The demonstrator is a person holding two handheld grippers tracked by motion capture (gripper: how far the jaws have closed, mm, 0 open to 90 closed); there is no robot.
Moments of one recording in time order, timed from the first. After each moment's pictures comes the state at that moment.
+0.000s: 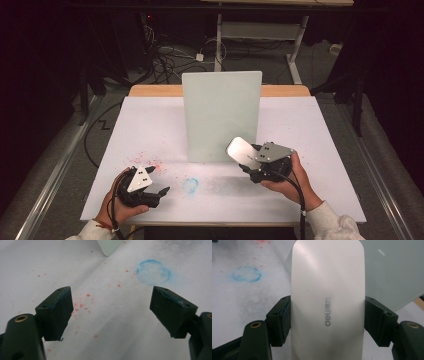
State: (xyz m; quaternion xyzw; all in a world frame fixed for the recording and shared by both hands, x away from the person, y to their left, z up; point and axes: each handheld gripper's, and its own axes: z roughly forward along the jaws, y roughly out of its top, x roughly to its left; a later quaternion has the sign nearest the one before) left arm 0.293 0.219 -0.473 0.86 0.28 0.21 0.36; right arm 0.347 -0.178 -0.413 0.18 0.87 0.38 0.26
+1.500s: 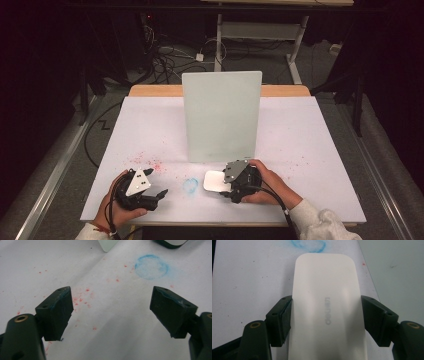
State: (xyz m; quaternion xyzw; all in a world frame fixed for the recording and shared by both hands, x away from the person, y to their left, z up) left arm 0.286 0.221 -0.474 0.87 0.28 0.22 0.35; right arm 0.344 -0.114 -0.459 0.04 0.95 0.28 0.14
